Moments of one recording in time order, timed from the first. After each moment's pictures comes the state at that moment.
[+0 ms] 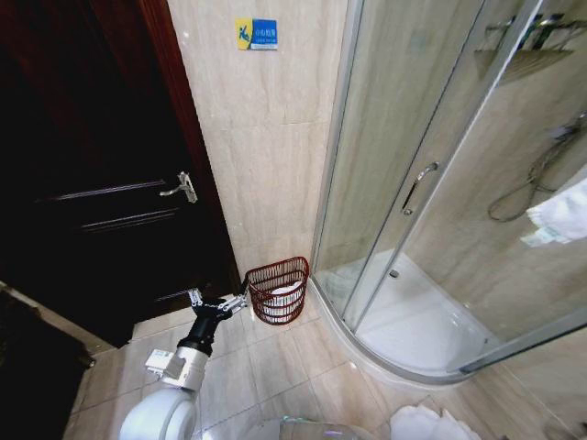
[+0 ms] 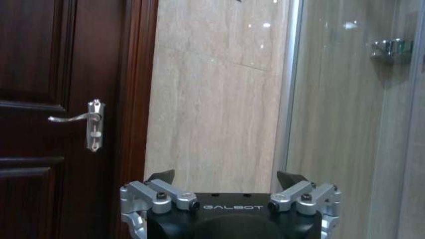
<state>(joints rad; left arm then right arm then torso) 1.81 -1.48 -0.59 -2.42 -0.20 0.02 0.13 -1.17 0.17 1.64 1.78 1.32 -0.22 0.14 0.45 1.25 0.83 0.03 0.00</state>
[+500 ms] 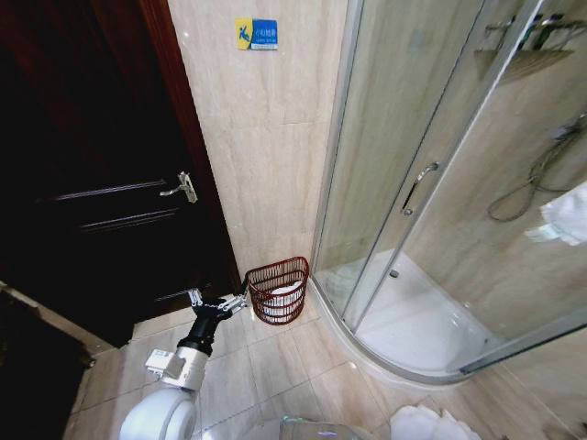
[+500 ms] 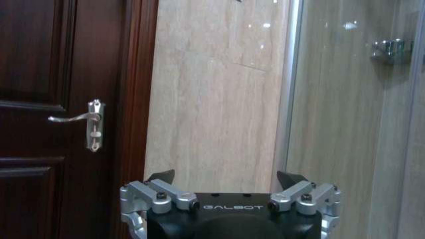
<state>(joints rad) 1.81 -1.48 -0.59 -2.42 -0.20 0.02 0.13 -1.18 0.20 1.64 1.81 1.18 -0.18 0.11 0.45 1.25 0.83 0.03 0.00</state>
